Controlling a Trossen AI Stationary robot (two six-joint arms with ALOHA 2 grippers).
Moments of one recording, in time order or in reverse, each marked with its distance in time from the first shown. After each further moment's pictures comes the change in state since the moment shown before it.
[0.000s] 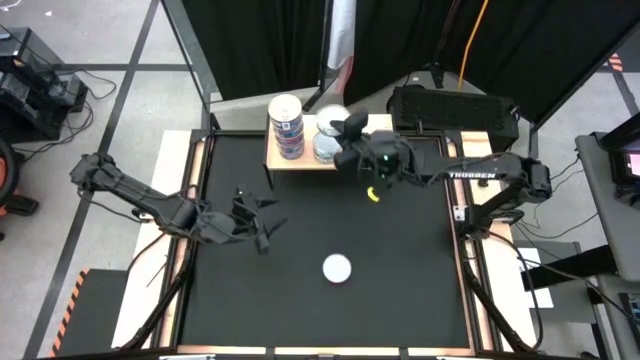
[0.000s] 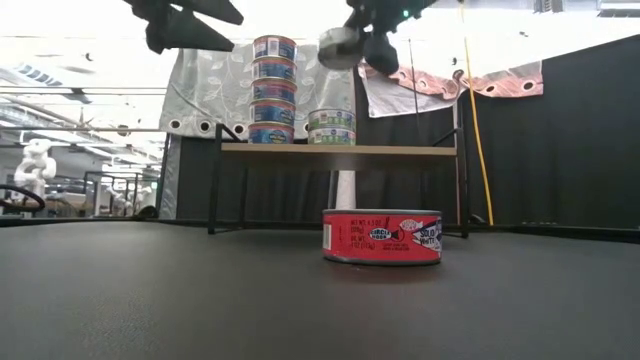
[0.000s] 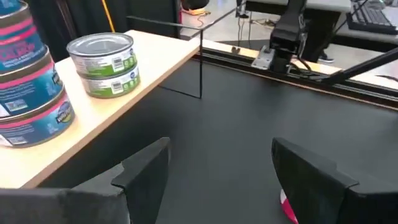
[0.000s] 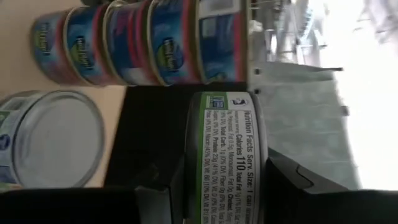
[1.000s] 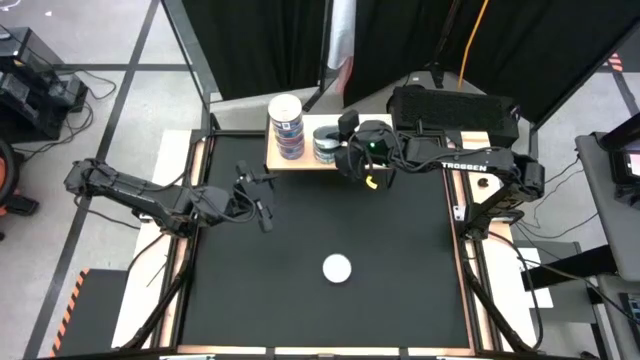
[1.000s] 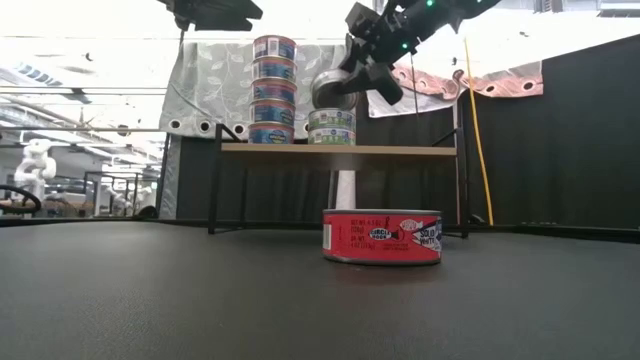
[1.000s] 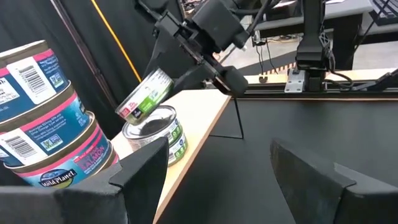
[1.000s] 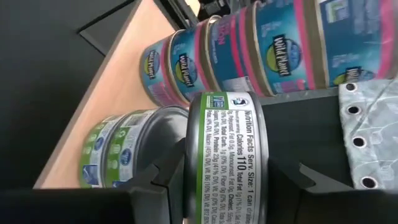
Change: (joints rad) left arm 0.176 -0.041 0.001 0.198 0.064 0.495; right arm -0.143 0.048 0.002 -0.220 -0.370 0.262
